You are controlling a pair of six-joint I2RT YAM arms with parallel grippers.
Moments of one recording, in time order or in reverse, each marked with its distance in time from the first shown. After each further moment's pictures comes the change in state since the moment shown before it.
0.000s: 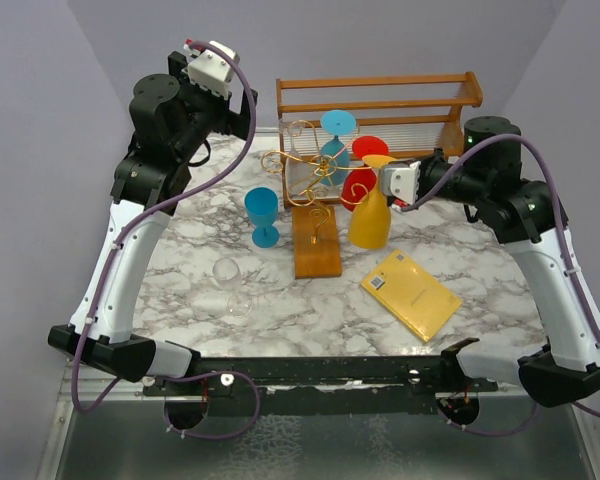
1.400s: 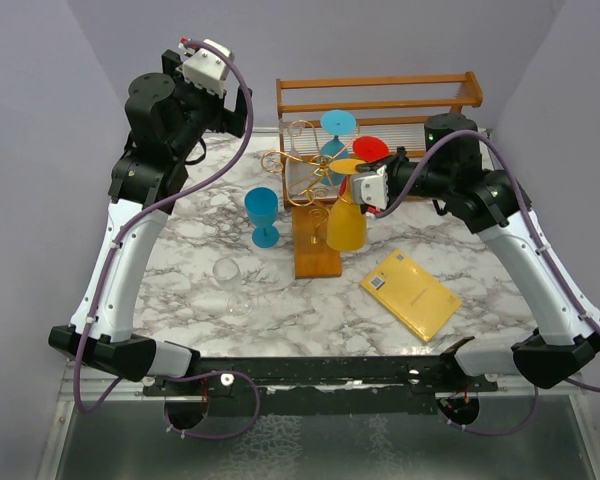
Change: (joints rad) left arm 0.030 0.000 -0.004 0.013 0.000 0.018; right arm 0.127 0.108 -0.013 0.093 -0.006 -0.087
